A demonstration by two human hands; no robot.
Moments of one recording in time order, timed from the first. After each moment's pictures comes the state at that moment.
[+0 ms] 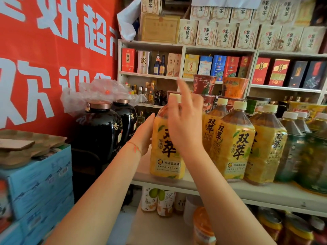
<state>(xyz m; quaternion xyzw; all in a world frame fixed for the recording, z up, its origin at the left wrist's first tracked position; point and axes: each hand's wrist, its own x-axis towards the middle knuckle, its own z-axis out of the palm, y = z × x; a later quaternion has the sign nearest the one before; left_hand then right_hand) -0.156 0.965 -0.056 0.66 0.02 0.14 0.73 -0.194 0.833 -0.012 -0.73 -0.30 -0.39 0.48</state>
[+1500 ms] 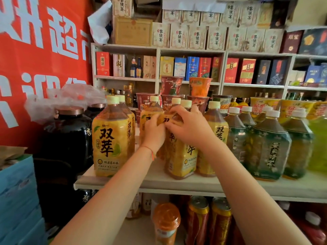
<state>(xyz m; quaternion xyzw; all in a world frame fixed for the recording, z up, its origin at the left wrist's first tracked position) -0.114 0.816 -0.046 0.76 0.03 0.29 0.59 -0.143 0.675 0.005 -0.91 -0.25 -0.25 0.22</state>
